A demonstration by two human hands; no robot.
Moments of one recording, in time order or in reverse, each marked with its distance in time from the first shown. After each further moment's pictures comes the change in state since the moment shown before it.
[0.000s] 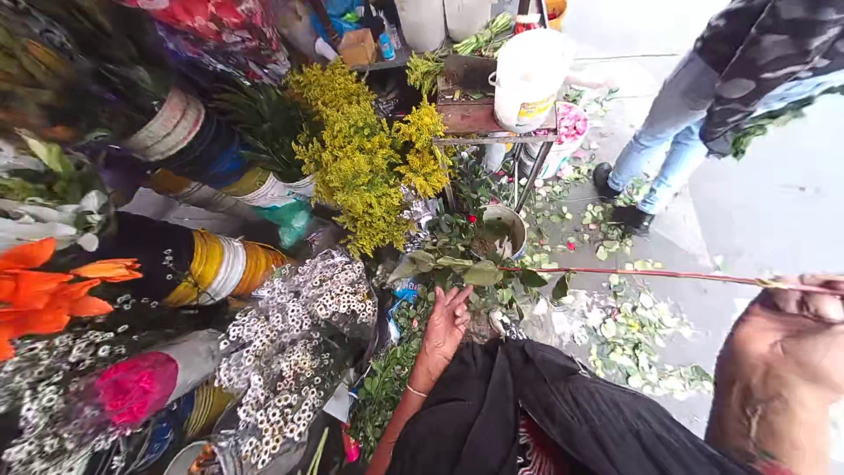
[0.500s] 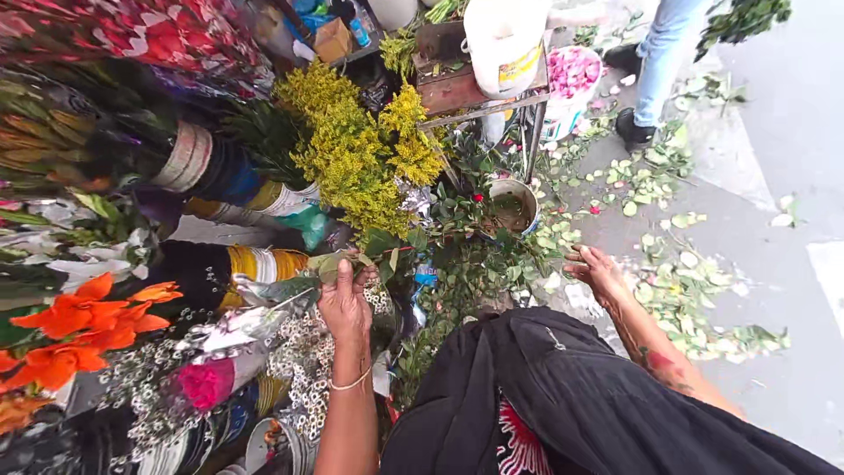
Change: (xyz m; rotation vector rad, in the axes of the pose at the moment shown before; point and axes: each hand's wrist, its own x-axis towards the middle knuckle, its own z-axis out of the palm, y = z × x) left_hand -0.037 0.124 0.060 0.626 0.209 0.953; right_hand -0.084 0.194 -0.061 -0.506 -0.240 1.148
